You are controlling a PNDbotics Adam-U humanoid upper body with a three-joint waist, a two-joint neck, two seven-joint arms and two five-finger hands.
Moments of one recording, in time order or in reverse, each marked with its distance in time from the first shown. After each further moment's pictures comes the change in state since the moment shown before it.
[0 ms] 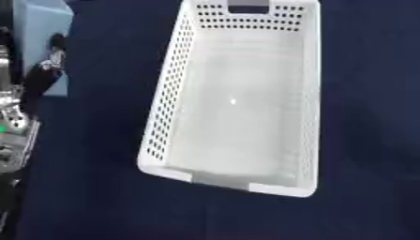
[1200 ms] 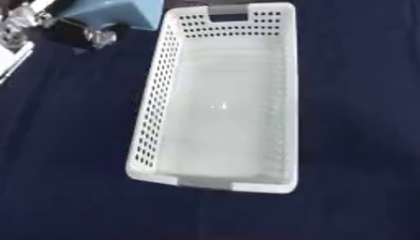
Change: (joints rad) left arm -0.634 0.248 -0.570 0.076 -0.039 -0.194 -0.420; right arm -0.011 -0.020 0.034 0.000 -0.028 0.036 0.000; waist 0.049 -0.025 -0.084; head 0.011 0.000
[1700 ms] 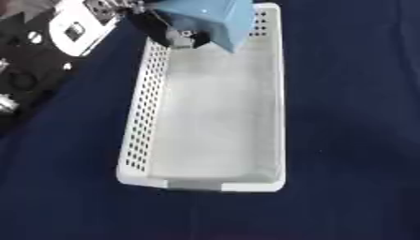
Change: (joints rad) left arm -0.207 -0.190 -0.137 0.070 0.021 -0.059 -0.177; right arm -0.017 -0.008 0.011 0.000 -0.017 0.018 0.000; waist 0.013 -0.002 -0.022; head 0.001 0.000
